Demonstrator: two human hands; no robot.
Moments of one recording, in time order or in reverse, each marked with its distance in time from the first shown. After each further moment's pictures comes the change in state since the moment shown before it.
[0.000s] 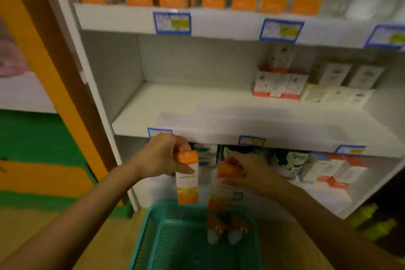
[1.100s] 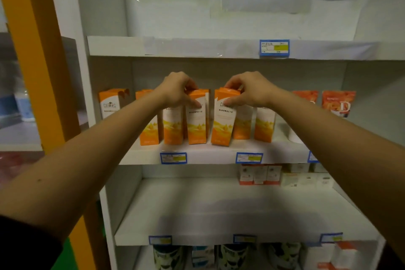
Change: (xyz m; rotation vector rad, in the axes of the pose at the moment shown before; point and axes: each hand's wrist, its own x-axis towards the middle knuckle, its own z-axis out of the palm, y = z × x) left_hand 0.107 0.190 -0.291 0.318 0.389 0.225; right_hand 0.012 -0.196 -0.338 -0.243 0.562 -0.120
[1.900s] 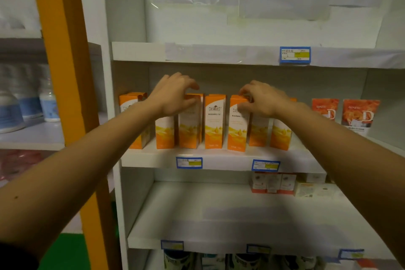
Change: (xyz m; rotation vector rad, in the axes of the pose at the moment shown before) left_hand -0.024 -0.030 -0.017 0.362 0.195 0.100; right_hand 0.019 0.001 0.018 -0.297 0.057 0.036
